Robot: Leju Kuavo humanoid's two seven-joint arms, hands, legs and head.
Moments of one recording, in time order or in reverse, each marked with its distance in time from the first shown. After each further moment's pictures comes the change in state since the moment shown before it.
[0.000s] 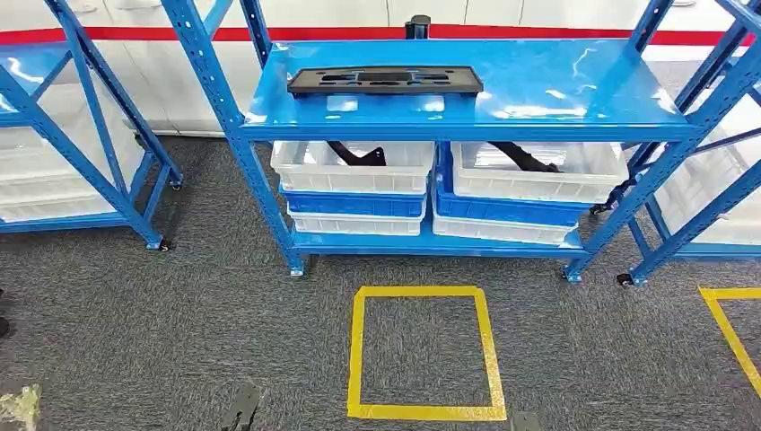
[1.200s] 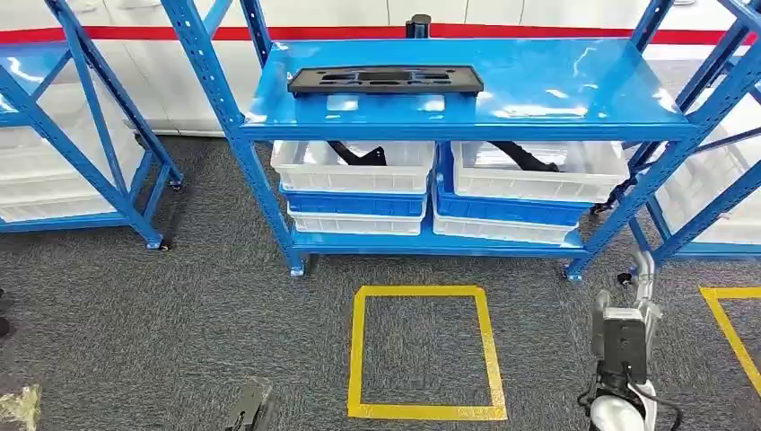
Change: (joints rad) left arm -0.003 -0.005 -0.050 0.003 0.086 -0.045 -0.090; right arm 0.081 -0.197 -0.122 -1.138 0.362 -0.137 -0.126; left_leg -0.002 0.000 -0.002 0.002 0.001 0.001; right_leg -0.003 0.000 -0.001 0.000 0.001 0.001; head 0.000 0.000
